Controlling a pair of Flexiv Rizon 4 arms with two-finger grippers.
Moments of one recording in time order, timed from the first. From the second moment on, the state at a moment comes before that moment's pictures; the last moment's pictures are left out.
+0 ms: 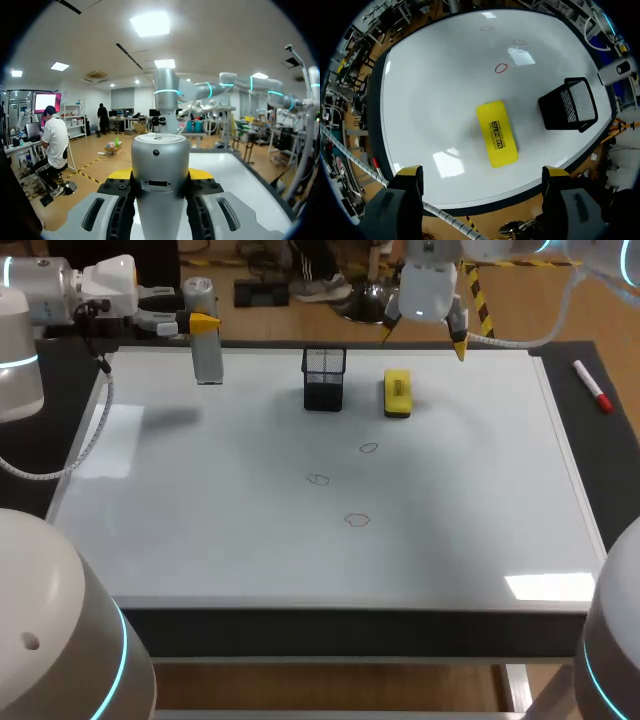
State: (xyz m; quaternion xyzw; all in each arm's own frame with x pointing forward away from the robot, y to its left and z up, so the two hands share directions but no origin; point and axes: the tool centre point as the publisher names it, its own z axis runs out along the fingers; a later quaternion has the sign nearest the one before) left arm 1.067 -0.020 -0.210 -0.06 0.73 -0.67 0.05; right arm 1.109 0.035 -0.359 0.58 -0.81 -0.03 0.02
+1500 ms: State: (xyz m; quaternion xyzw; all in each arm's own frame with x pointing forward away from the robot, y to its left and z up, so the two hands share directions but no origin) left arm 1.067 -0.020 -0.210 -0.06 0.73 -0.67 0.05; right arm 1.077 0.063 -0.422 0.65 -0.76 -0.04 0.02
